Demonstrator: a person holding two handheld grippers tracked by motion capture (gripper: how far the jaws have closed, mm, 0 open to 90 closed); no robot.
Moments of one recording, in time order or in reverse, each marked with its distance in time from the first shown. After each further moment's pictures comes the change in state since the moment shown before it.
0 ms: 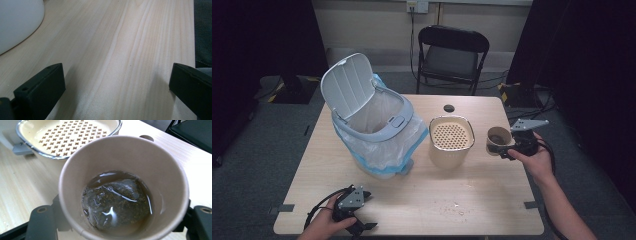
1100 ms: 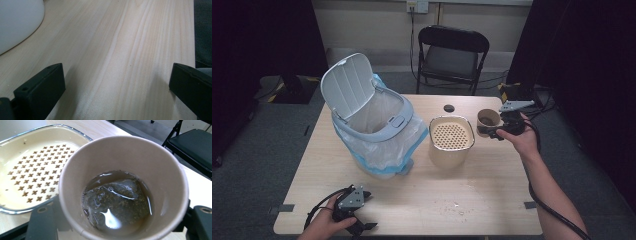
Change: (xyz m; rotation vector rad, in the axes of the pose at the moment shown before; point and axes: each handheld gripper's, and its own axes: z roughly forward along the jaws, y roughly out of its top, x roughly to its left) left arm 0.000 0.000 0.000 0.000 -0.002 0.000; right arm -0.031 0.042 0.042 -0.038 0.004 -0.032
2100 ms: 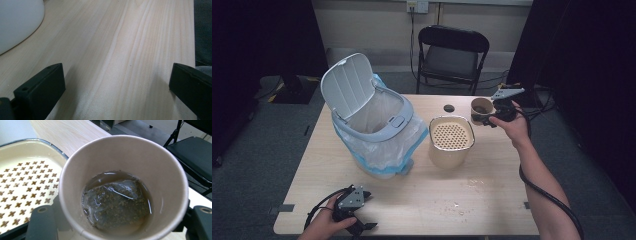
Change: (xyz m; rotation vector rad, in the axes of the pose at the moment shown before) left arm 0.000 0.000 0.000 0.000 0.003 0.003; right arm -0.026 0.027 0.033 -0.011 -0.003 -0.037
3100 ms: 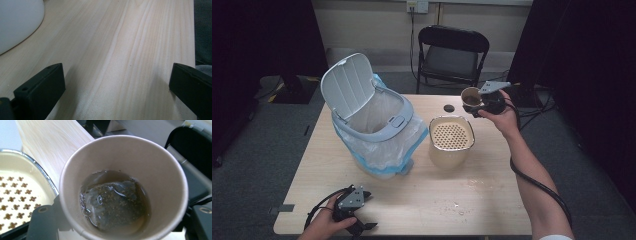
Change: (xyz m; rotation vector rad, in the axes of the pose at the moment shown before) left arm 0.000 0.000 0.000 0.002 -0.004 0.000; right arm 0.009 0.033 0.022 -0.038 -0.108 -0.219
